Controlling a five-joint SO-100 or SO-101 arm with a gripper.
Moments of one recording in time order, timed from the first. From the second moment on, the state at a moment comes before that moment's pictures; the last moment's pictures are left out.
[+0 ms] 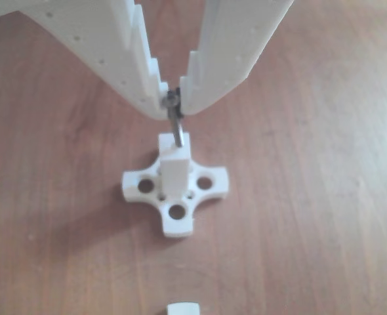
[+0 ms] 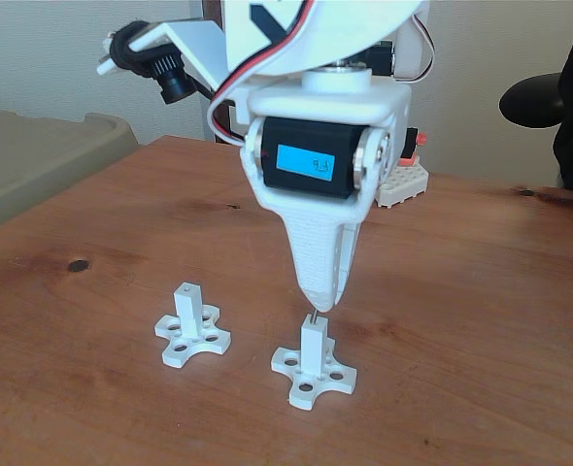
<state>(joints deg) -10.9 87.1 92.5 72.0 5.7</state>
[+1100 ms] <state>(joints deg) -11.2 86.5 92.5 72.1 5.7</state>
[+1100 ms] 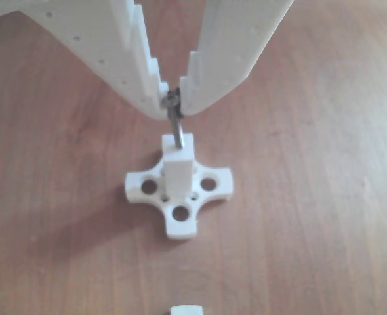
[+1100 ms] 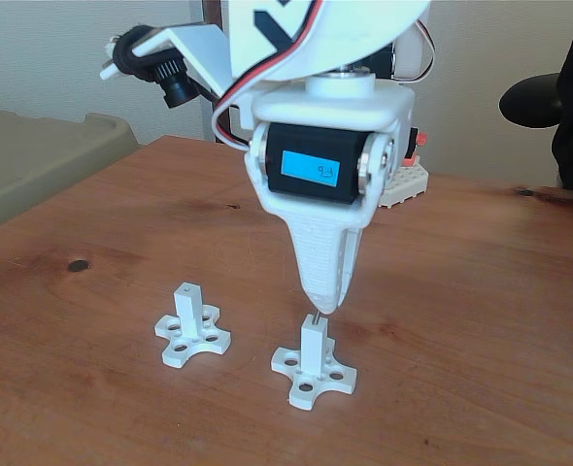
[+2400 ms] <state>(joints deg) -10.5 86.5 92.9 72.1 5.0</state>
